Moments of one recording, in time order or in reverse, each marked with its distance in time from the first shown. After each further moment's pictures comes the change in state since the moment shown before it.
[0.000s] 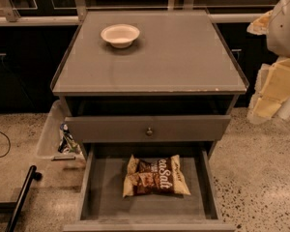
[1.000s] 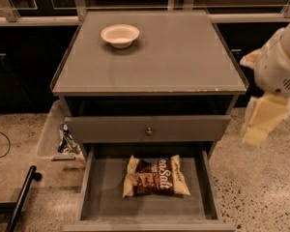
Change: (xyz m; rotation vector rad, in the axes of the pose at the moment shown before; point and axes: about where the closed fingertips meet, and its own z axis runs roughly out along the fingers) arm 0.017 0.028 0.053 -0.066 0.008 0.034
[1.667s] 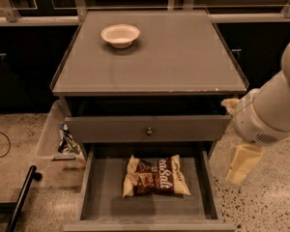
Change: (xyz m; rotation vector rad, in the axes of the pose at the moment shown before) arm 0.015 0.048 0.090 -0.063 -0.040 -0.033
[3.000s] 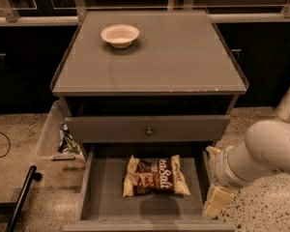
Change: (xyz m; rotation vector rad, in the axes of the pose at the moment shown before) arm 0.046 0.044 0.160 -0.089 -0.074 0.081
